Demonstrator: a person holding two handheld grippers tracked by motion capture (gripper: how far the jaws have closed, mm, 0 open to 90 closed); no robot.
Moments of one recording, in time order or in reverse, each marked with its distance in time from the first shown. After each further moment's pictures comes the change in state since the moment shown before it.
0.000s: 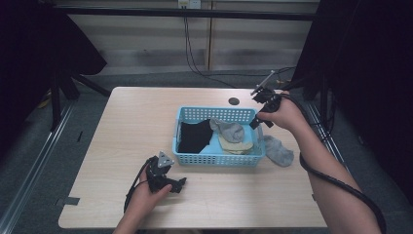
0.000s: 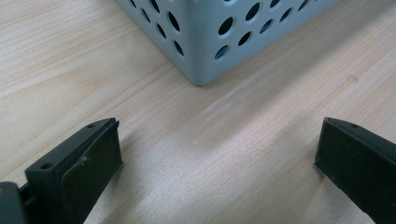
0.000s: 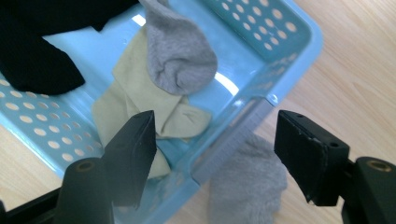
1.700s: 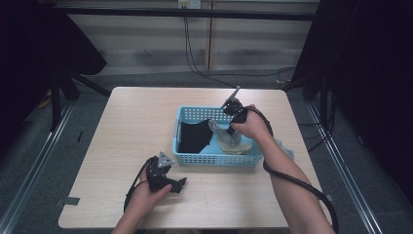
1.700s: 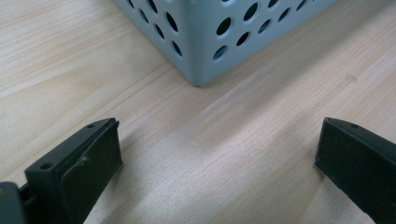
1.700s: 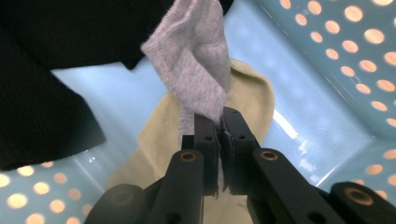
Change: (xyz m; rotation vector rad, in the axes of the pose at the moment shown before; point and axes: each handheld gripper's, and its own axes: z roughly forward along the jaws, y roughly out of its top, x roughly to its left) left arm 0.000 0.000 0.001 -0.001 -0.004 0.000; right arm 0.042 0.040 0.085 0.017 0.080 -0.061
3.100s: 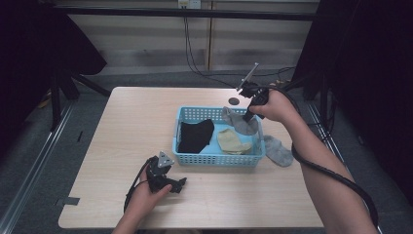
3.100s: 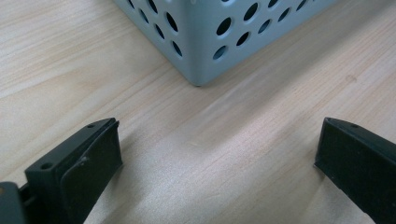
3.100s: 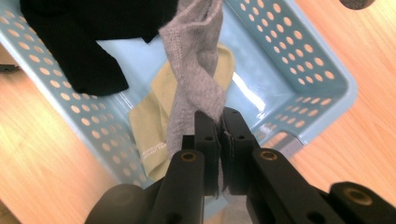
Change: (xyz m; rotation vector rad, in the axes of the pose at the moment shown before) left arm 0.000 0.000 0.000 0.000 -0.001 0.001; right arm -0.013 -0.010 -0.103 0.021 -0.005 -0.060
